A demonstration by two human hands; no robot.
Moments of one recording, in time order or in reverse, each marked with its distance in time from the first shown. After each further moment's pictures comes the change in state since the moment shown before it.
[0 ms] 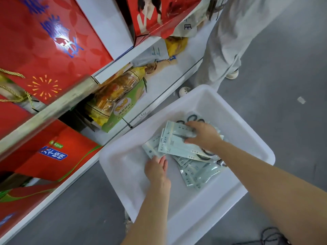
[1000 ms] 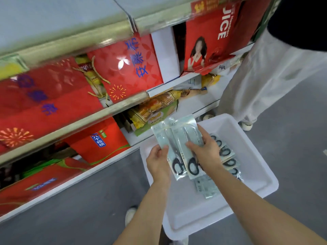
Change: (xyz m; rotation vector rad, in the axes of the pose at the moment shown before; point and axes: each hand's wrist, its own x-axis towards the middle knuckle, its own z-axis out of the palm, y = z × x) left_hand -0.113 0.077 -0.040 0.117 -0.127 0.608; right_hand -0.092 -0.124 -0.032 0.750 0.213 0.003
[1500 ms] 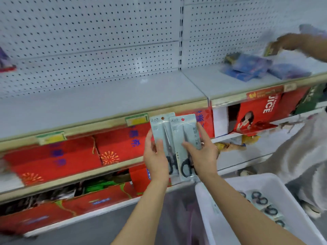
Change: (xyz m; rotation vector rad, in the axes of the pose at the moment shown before) left_hand -0.011 0.260 -0.142 -0.046 0.140 0.680; right_hand -0.099 -0.246 0.135 0.248 -0.032 -0.452
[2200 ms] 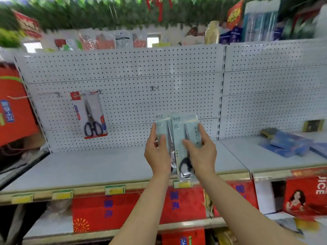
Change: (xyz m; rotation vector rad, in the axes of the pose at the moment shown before) left_hand 0.123 0.230 -0.069 -0.060 0.203 0.367; right_hand 0.022 -0.247 0.119 0.207 -0.030 -0.247
